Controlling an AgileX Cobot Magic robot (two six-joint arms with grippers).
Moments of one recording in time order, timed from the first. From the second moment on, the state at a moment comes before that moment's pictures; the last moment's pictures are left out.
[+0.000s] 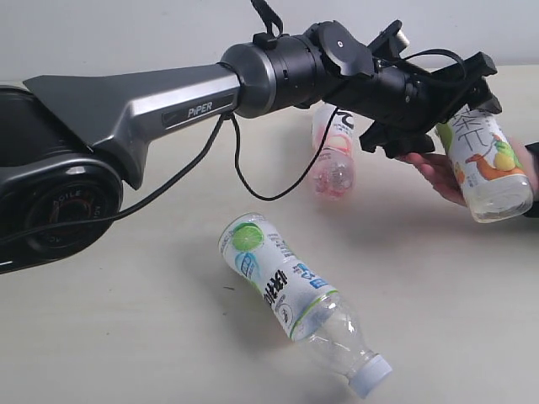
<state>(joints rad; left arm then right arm) -0.84 2.52 -2.20 -0.95 0.55 -0.11 0.12 0.01 0.00 0.00 0.31 -0.14</state>
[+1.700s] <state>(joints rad) -0.64 2.27 -2.20 -0.91 1.21 0.44 0.12 0.01 0.00 0.00 0.31 -0.14</state>
